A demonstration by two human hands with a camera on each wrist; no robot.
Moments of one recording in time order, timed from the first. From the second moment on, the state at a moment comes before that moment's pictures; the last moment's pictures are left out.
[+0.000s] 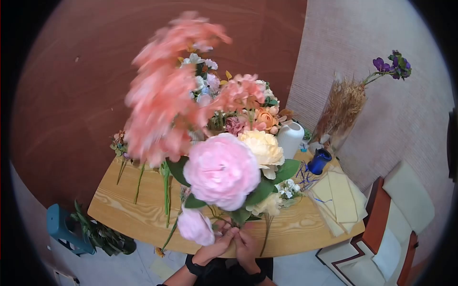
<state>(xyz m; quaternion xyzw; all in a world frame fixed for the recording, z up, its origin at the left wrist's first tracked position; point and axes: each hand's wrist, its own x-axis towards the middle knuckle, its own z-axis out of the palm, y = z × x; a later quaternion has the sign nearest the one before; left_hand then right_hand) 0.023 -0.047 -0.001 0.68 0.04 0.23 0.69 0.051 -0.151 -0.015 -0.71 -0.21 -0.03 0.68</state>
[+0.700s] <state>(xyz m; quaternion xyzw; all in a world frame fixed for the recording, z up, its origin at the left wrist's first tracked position) 0.028 -0.033 0.052 0.50 -0.08 0.06 0.86 0.042 -0.153 -0.012 -0.64 -0.13 -0.03 0.76</state>
